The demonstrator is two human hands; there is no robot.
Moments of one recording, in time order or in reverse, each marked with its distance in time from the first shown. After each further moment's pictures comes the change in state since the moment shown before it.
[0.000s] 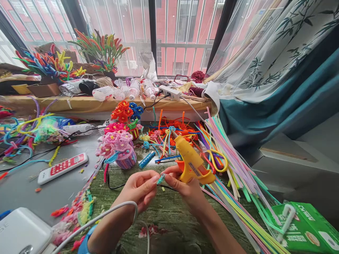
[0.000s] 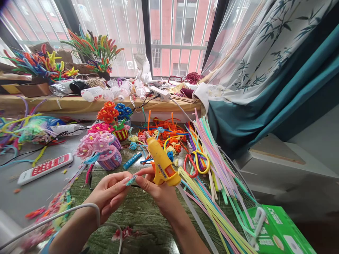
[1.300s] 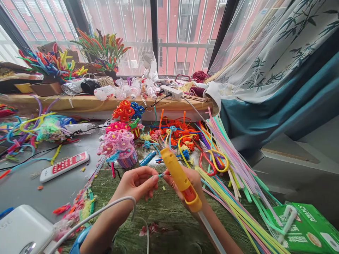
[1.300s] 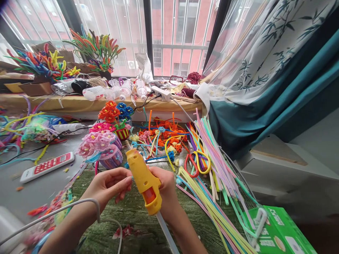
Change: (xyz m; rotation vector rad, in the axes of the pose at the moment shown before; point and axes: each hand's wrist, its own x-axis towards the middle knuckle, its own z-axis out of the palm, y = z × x) left_hand -0.005 0.008 0.002 0.345 0.232 0.152; right_hand 0.002 -0.002 -0.002 -0.529 0.061 -0.300
